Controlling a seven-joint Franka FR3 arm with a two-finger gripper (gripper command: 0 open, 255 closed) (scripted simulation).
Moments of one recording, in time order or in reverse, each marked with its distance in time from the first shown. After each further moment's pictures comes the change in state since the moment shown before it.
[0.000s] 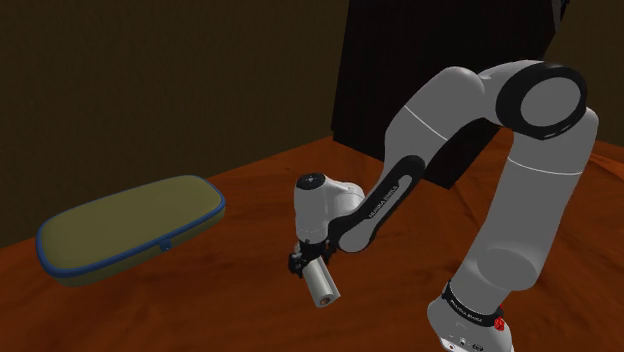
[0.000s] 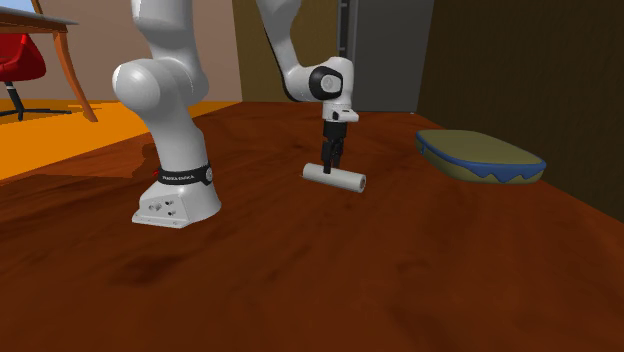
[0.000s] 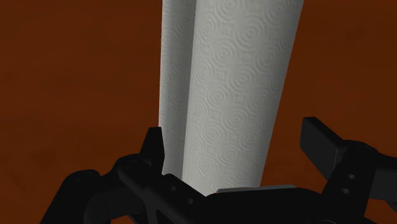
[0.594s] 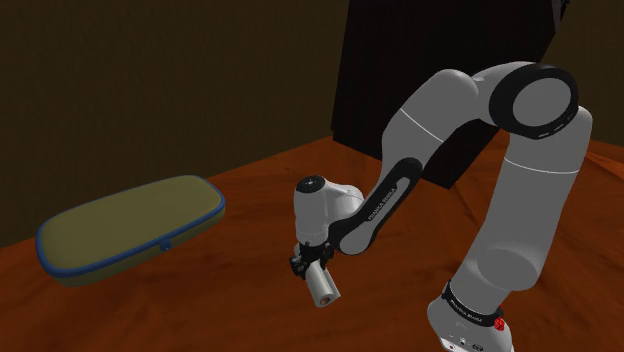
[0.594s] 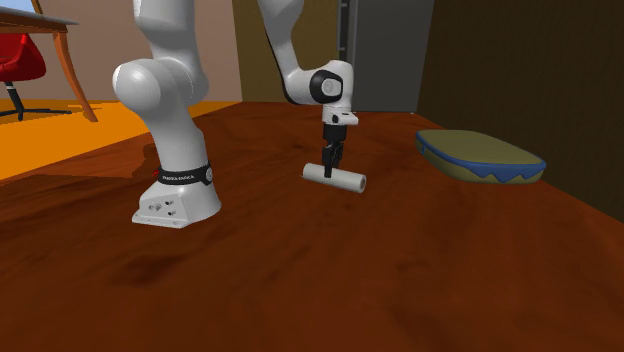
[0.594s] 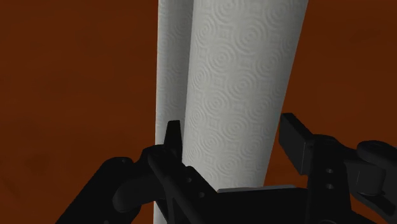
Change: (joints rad) arm 0.005 0.026 -0.010 0.001 -0.029 0.021 0.022
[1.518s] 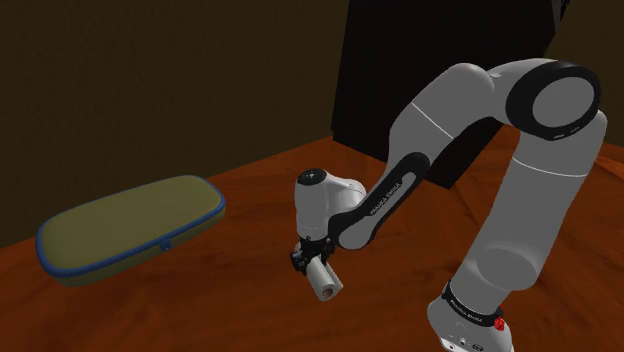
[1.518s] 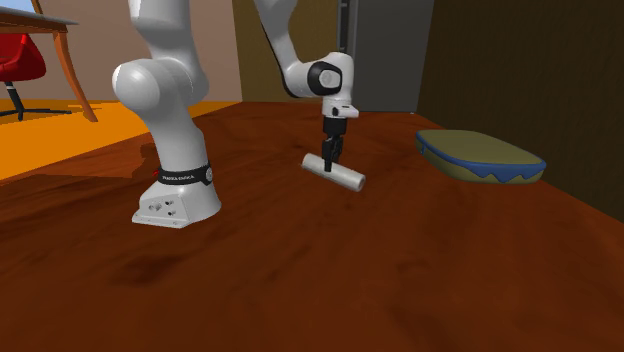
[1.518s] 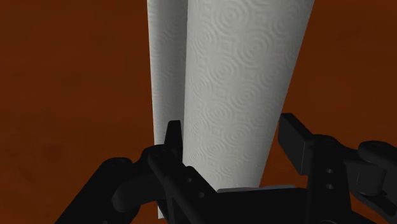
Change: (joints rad) arm -0.011 -0.065 0.024 -0.006 0.067 -0.047 -0.051
